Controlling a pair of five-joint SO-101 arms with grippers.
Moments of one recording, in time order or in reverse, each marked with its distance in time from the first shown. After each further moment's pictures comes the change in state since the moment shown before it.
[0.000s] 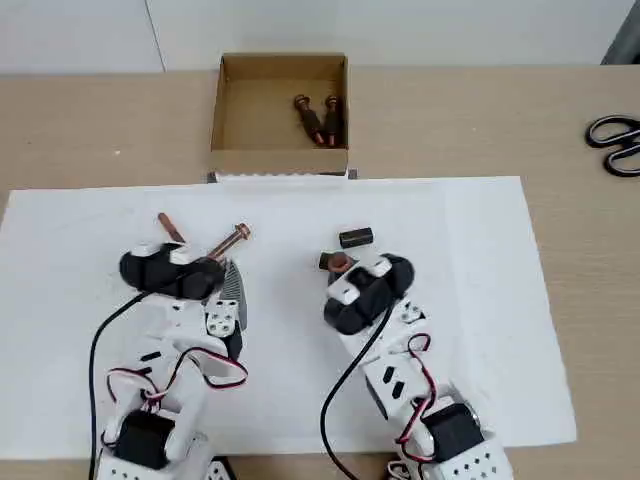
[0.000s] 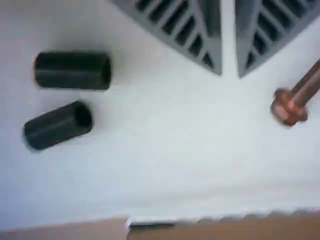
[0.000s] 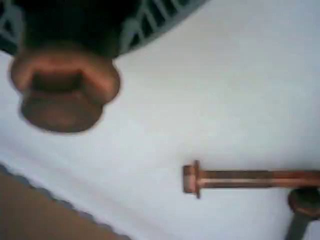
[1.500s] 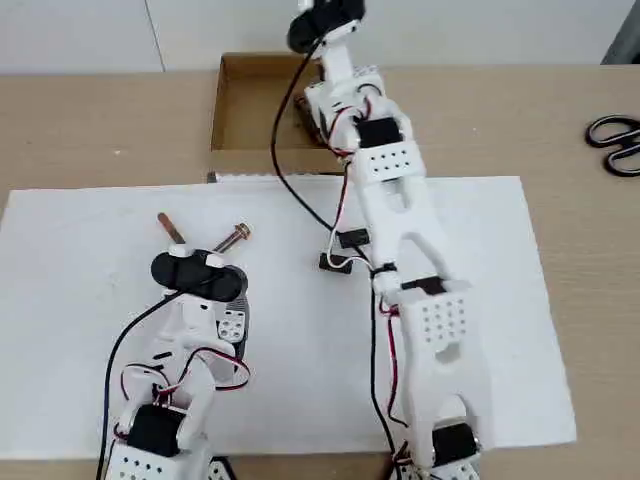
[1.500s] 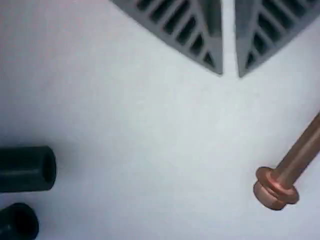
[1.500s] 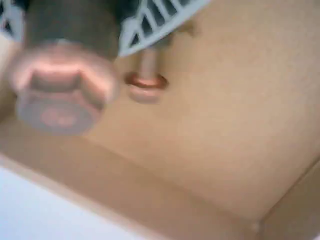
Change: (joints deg) left arm -0.3 0.1 7.2 -1.1 -6.9; right arm 9.1 153.5 -147.1 1.8 3.6
